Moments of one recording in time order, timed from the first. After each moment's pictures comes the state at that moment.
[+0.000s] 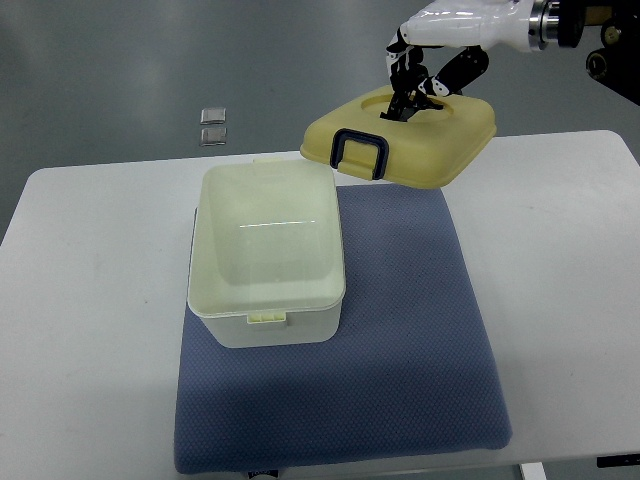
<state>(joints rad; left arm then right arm) -0.01 0.00 -0.02 -0.11 0.02 -0.09 0.04 1.47 -0.55 0.00 0.81 -1.46 0.16 0.61</state>
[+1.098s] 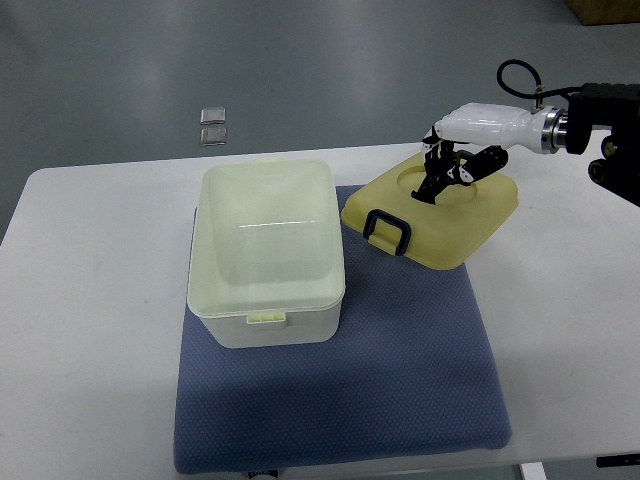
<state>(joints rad) -0.01 0.00 -0.02 -0.11 0.02 -0.09 0.04 1.20 -0.51 -0.01 0.76 -1.46 0.03 0.61</state>
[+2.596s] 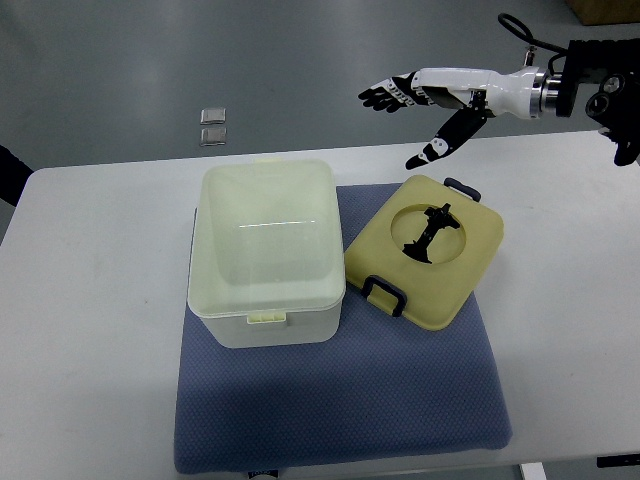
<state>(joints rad) -0.01 0.00 -0.02 -0.11 0.02 -0.09 0.04 1.23 -0.46 0.18 0.67 -0.86 0.55 0.57</state>
